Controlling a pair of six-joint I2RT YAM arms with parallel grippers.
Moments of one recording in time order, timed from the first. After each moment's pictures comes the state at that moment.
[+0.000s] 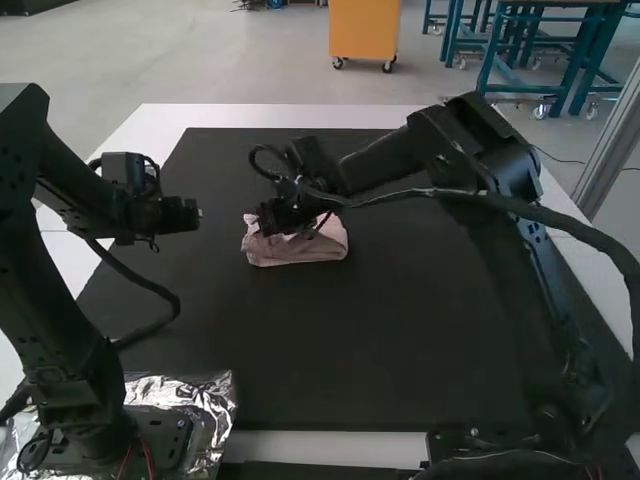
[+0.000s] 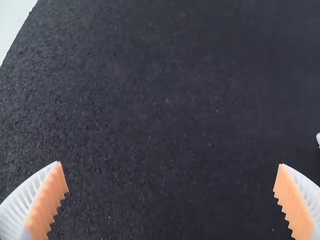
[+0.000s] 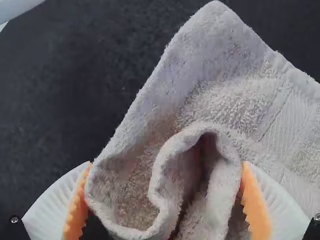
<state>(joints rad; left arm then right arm) 0.15 1.62 0.62 0.40 0.09 -0.07 0.76 2.25 1.59 -0.13 -0.32 0.16</state>
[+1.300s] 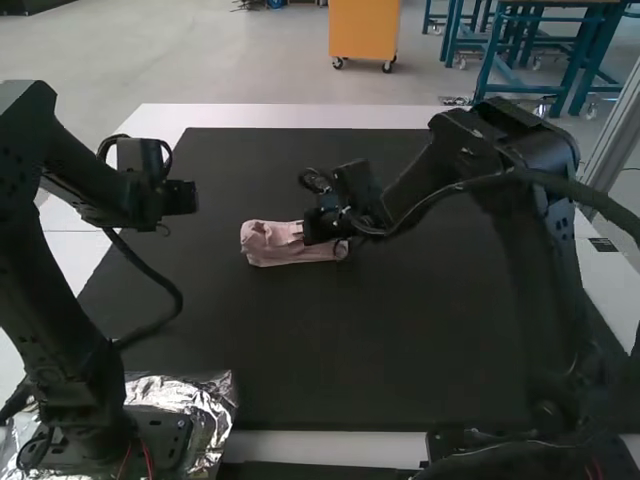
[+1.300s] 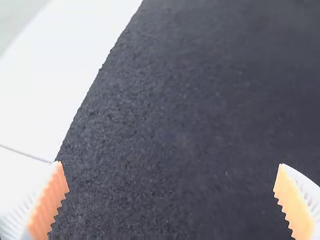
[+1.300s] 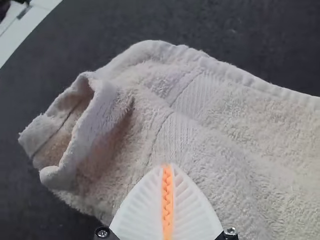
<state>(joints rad) 0.05 1.61 0.67 0.45 -0.26 -0.03 0.65 2.17 1.14 0.46 -0.37 0.22</state>
